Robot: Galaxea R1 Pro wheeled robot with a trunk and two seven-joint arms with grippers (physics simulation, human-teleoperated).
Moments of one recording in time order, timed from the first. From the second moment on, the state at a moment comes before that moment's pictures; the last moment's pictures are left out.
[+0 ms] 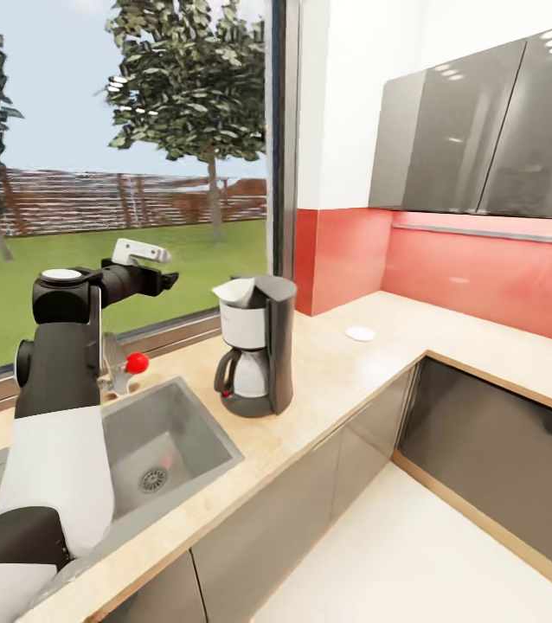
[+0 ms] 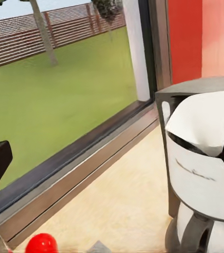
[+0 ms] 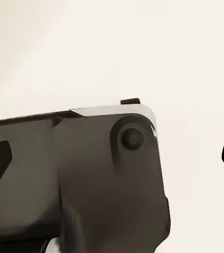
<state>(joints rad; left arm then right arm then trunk) -1.07 -0.03 0.18 -1.46 -0.60 0.83 -0.63 0.00 0.04 -0.12 -0.19 -0.02 -0.20 -0.01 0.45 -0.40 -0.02</state>
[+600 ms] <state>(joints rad) -1.07 -0.03 0.18 -1.46 -0.60 0.83 -0.63 0.00 0.04 -0.11 -0.19 -0.02 -0.20 -0.01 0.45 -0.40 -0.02</state>
